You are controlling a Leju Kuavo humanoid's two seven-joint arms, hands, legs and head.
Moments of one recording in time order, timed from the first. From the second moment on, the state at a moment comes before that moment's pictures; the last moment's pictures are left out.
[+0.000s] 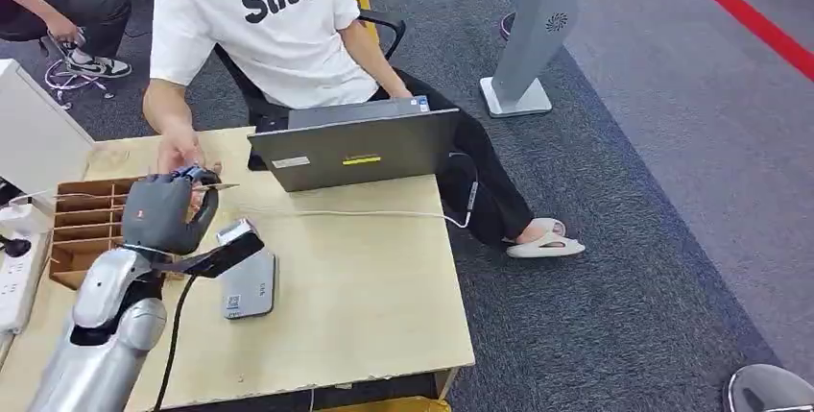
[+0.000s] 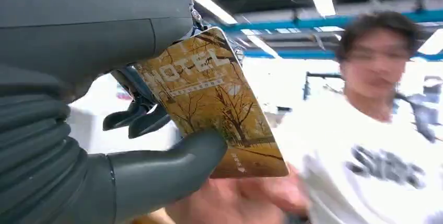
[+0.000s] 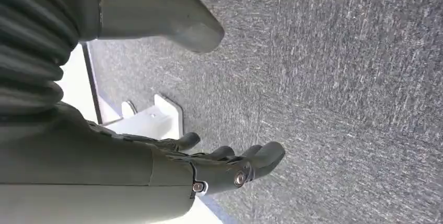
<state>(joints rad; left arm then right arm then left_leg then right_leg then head) -0.50 0.23 -0.27 -1.32 -1.09 0.21 -0.01 -0.04 0.11 -0.42 -0.20 0.85 -0.38 0.26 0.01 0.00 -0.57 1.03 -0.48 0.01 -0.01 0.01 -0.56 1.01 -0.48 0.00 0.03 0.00</state>
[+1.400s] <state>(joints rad) -0.52 0.33 0.05 -1.14 -1.10 0.37 -0.08 -0.05 0.11 -0.44 -0.20 0.93 -0.38 0.28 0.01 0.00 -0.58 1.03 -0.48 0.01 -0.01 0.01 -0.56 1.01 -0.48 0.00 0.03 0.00</state>
